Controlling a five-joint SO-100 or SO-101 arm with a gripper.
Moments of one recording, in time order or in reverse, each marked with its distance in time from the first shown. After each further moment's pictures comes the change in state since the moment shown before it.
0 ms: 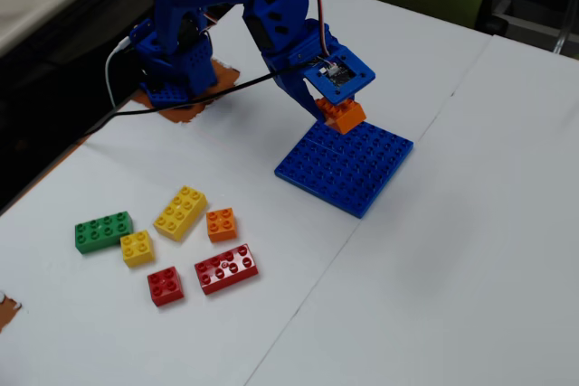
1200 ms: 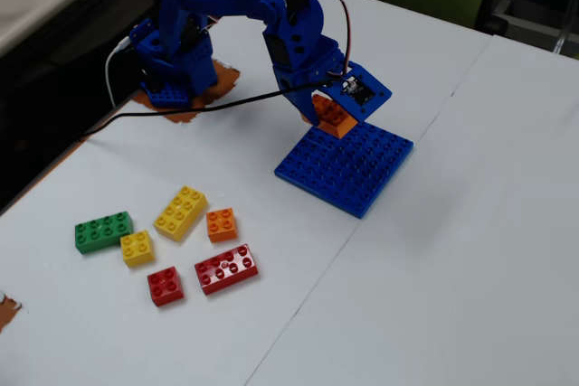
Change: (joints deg) arm -2.8 -3.9 5.6 5.0 -7.7
